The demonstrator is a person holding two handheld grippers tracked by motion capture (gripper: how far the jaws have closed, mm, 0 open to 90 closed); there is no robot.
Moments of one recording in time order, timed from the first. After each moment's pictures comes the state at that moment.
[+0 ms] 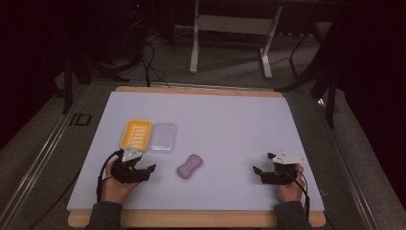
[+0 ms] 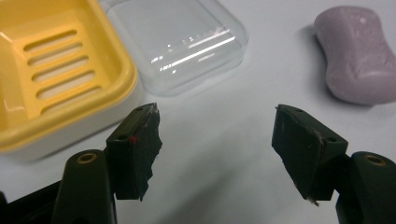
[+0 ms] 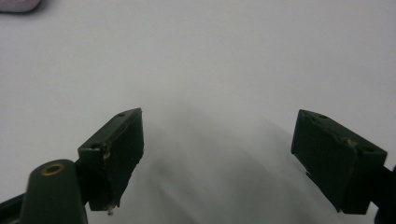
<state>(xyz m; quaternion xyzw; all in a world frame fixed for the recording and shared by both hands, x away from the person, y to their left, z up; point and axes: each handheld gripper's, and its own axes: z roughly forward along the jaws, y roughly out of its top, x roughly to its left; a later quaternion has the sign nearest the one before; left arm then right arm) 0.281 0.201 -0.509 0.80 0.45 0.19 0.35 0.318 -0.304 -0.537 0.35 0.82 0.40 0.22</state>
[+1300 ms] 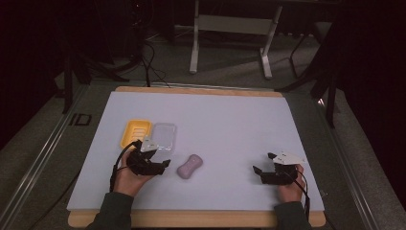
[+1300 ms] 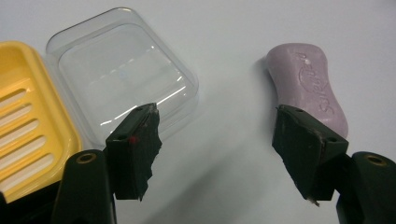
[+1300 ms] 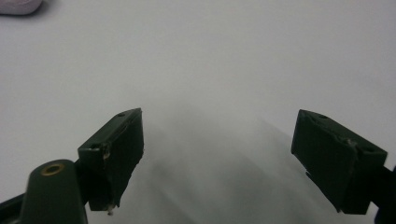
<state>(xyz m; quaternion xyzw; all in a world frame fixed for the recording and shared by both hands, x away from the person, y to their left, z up) 0.299 0.158 -0.484 0.83 0.41 0.17 0.34 0.317 -0.304 -0.536 0.35 0.81 0.41 0.22</state>
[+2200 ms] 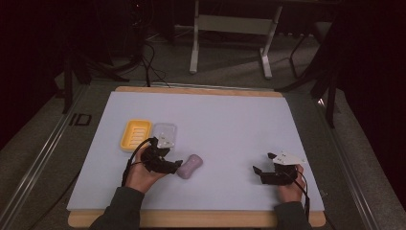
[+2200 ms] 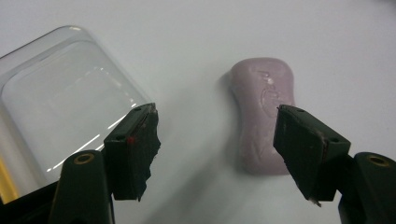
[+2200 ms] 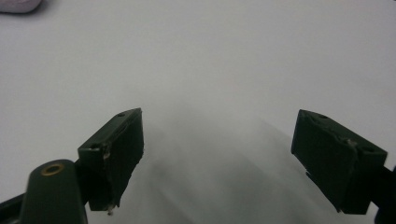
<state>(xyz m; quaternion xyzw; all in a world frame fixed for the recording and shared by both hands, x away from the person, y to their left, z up) 0.313 0.119 -0.478 0.86 0.38 0.14 0.33 0.316 -0.303 -0.536 0.35 0.81 0.40 0.23</state>
